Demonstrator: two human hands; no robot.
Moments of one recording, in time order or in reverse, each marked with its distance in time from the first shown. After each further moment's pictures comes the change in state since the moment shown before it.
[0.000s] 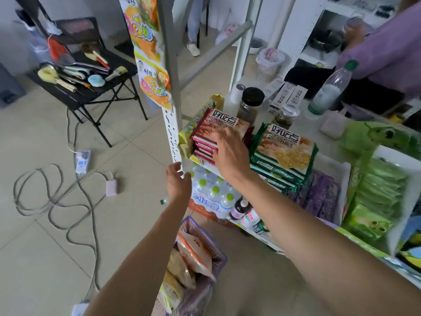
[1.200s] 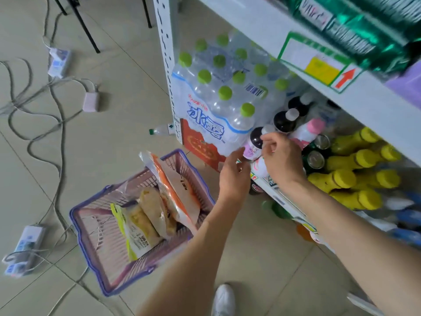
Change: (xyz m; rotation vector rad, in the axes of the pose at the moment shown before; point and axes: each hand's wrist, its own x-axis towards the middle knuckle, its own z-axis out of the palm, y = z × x) left_hand -0.104 -0.247 0.199 -0.187 -0.270 -0.144; right_hand -0.188 0.192 0.243 0.310 -0.194 0.298
